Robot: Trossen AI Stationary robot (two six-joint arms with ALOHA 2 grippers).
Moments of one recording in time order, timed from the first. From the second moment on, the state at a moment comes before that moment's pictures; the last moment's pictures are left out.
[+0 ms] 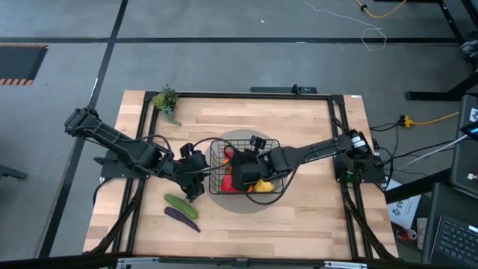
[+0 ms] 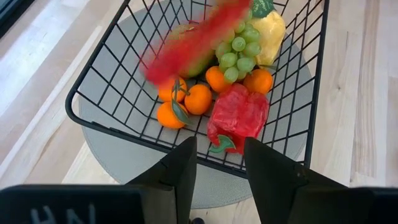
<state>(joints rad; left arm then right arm) -0.42 1.25 1.04 -0.61 -0.51 -0.60 0.27 1.98 1.91 -1.03 0.58 0.44</state>
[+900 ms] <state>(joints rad) -0.45 1.23 1.04 -1.00 -0.46 -1.00 0.39 1.98 1.91 -1.57 0.47 0.86</state>
